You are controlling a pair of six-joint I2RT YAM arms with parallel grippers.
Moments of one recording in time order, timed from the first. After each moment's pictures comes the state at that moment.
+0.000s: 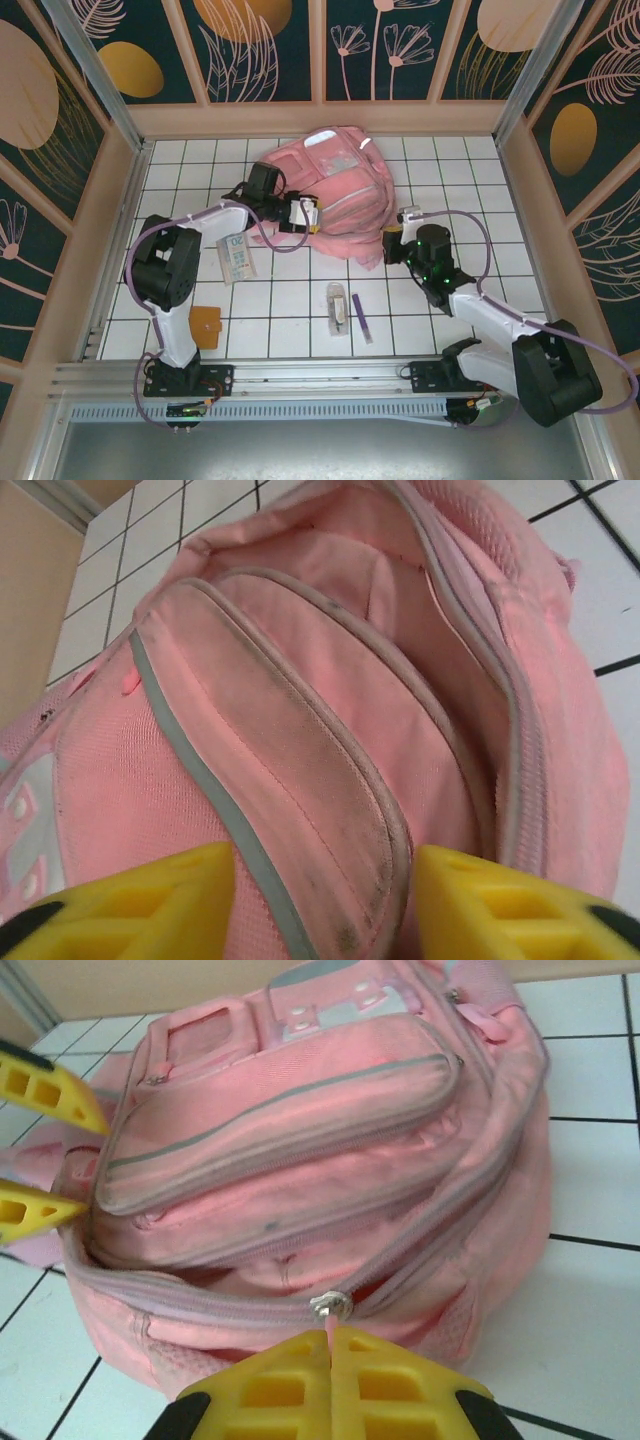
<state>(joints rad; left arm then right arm) -0.44 1.89 1.21 -0.11 0.75 1.20 0.41 1.11 0.40 0.30 -0.10 0.20</state>
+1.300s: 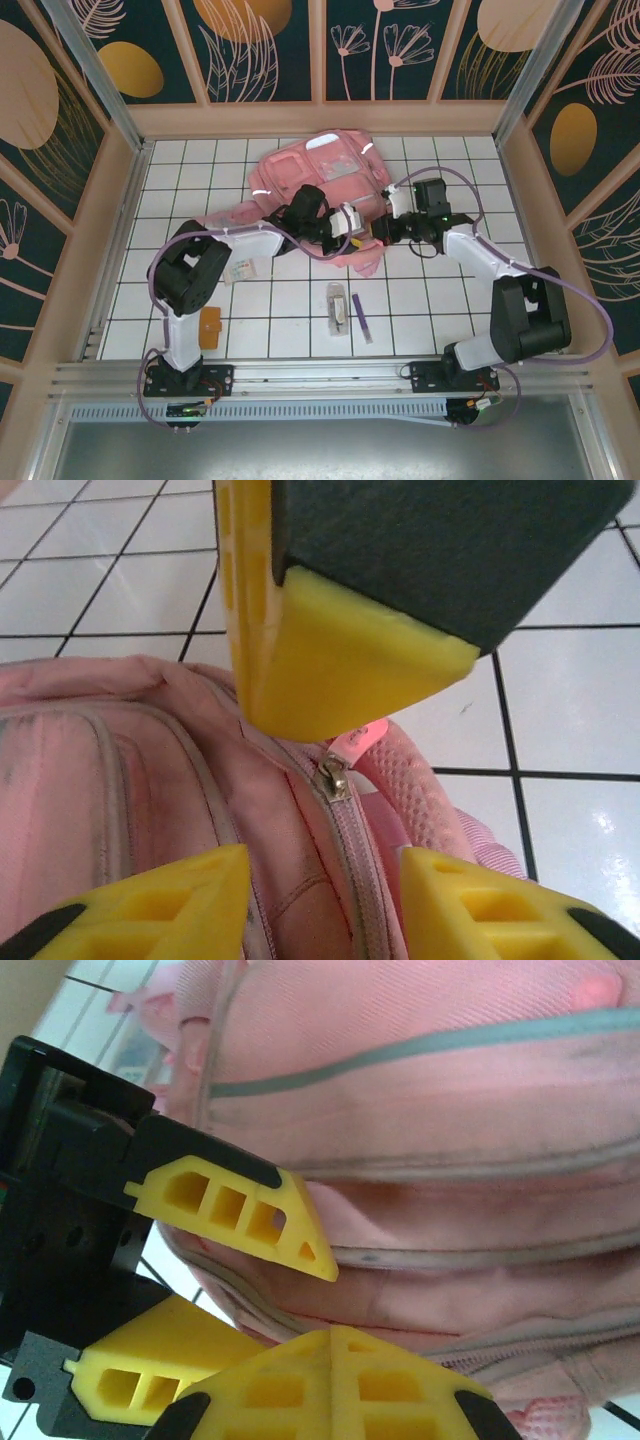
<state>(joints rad) -0.70 1.97 1.18 0.17 0.59 0.50 0.27 1.45 0.88 -0.30 -0.60 0.02</state>
